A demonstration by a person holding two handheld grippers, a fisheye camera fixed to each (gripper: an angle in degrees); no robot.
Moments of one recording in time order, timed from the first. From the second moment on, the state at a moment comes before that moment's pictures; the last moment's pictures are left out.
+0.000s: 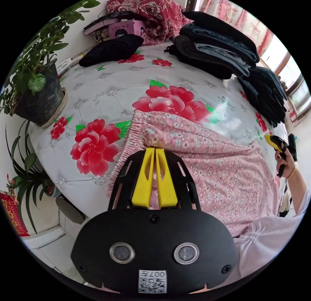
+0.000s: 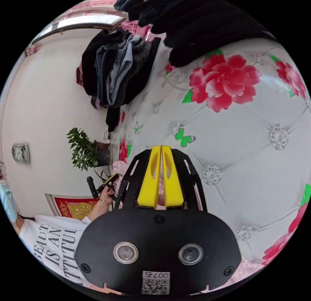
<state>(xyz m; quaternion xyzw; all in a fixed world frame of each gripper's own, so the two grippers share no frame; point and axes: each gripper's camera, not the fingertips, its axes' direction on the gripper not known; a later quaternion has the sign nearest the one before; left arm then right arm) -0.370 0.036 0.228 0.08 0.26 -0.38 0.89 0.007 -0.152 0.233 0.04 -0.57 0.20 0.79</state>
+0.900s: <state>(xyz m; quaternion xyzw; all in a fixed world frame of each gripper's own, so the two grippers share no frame) 0.022 -0.209 0.168 0.14 0.40 0.42 0.80 -0.001 0.352 0.109 0.14 -0.55 0.44 0.69</state>
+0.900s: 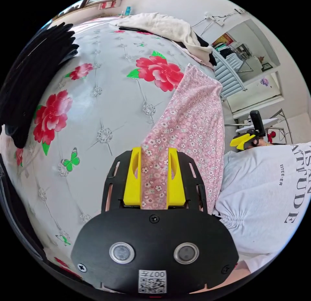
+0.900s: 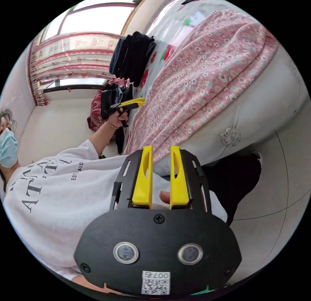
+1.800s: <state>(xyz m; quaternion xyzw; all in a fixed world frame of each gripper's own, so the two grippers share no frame) 0.135 -0.176 0.325 0.11 0.40 0.42 0.81 0.023 0.309 0.105 0.08 -0.62 0.41 0.66</state>
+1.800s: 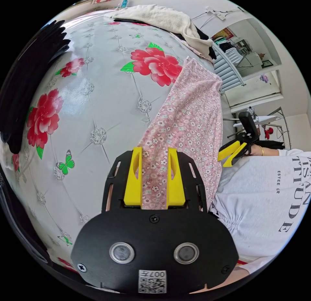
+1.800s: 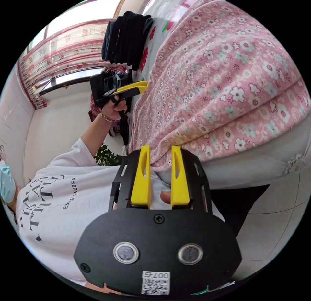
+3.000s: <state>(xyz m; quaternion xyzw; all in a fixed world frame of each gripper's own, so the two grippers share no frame) 0.222 -0.236 0.457 0.03 0.40 0.53 0.75 0.010 0.363 0.071 0.14 -0.59 0.54 0.59</state>
